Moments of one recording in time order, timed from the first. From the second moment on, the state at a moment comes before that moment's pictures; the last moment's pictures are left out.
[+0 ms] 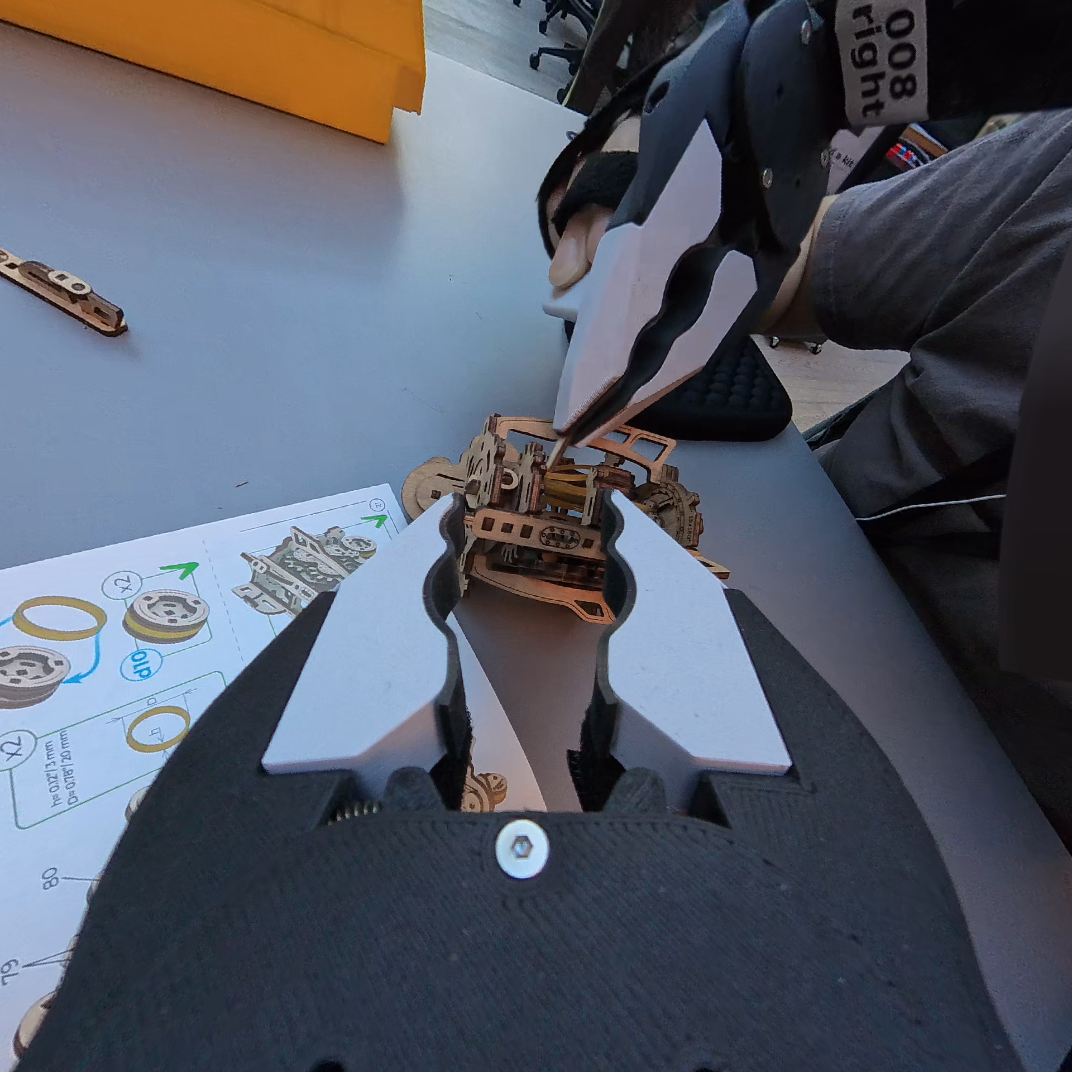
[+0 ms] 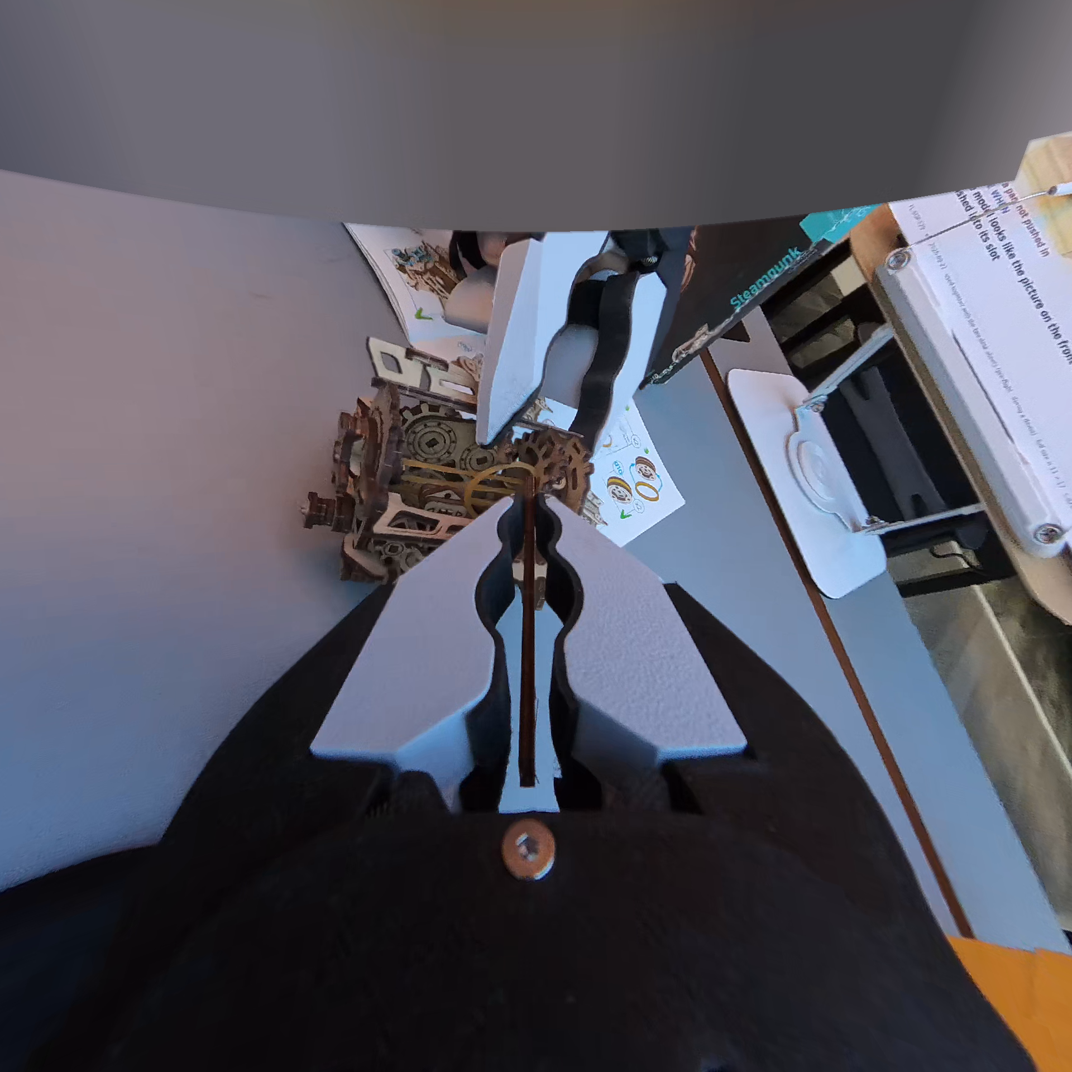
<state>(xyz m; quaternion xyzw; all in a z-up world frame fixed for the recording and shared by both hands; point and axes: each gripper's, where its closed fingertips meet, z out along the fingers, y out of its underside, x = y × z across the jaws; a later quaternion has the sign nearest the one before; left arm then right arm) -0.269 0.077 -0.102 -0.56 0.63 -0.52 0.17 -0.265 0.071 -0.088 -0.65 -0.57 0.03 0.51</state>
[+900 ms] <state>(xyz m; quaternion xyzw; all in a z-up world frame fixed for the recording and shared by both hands) -0.269 0.077 -0.102 -0.56 0.63 -0.51 0.17 -0.268 0.073 -0.085 -0.62 -0.59 -0.04 0.52</state>
